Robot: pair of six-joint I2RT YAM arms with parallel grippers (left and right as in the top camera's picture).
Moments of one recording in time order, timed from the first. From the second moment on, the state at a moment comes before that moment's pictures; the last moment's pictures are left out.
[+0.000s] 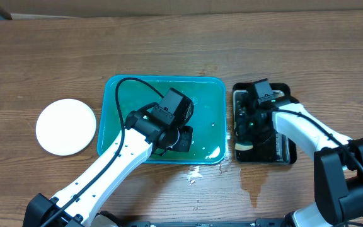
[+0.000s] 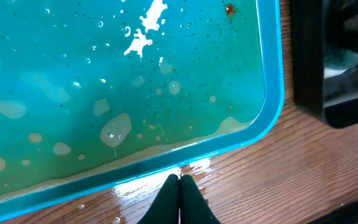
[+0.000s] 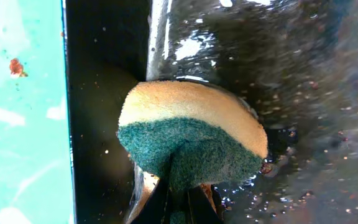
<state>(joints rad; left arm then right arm) -0.60 1.46 1.09 -0.90 0.14 -0.41 0.28 1.73 0.98 -0.72 -0.18 0.16</state>
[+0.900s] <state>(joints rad) -0.59 1.46 1.09 -0.90 0.13 -0.41 0.25 1.73 1.08 -0.80 -0.04 0.22</state>
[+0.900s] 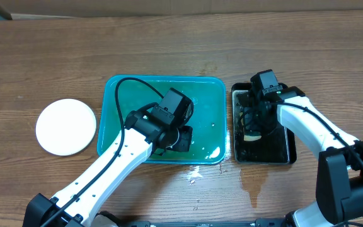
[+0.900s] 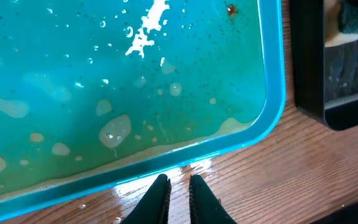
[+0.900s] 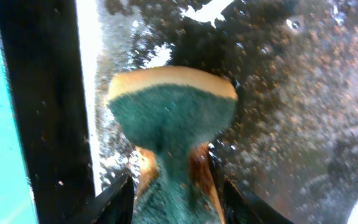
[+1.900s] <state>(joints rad) -0.16 1.17 1.13 -1.16 0.08 -0.31 0.22 1.30 1.21 -1.03 -0.05 0.37</state>
